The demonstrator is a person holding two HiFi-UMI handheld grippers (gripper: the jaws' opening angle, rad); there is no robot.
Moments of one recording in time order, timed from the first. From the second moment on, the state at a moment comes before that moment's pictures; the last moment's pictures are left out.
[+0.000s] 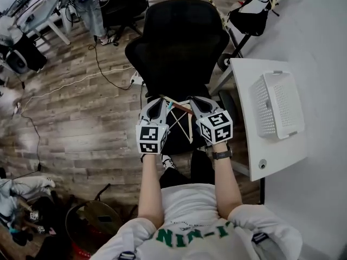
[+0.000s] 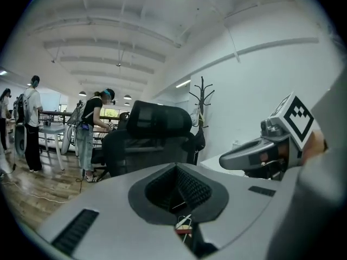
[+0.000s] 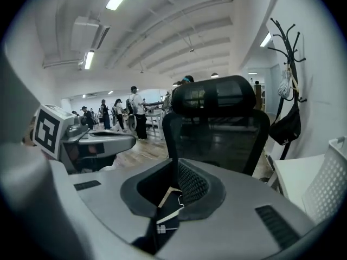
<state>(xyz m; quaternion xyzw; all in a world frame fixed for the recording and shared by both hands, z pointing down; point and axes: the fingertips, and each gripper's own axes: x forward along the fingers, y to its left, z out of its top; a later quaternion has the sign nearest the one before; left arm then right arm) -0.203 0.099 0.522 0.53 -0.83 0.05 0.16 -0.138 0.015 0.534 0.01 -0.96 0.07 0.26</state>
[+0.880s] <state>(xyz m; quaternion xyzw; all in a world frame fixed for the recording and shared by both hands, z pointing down) -0.210 0.011 0.743 0.49 -0.81 0.07 0.30 -0.142 -0.043 0.817 -0.13 -0.90 0.06 0.41</state>
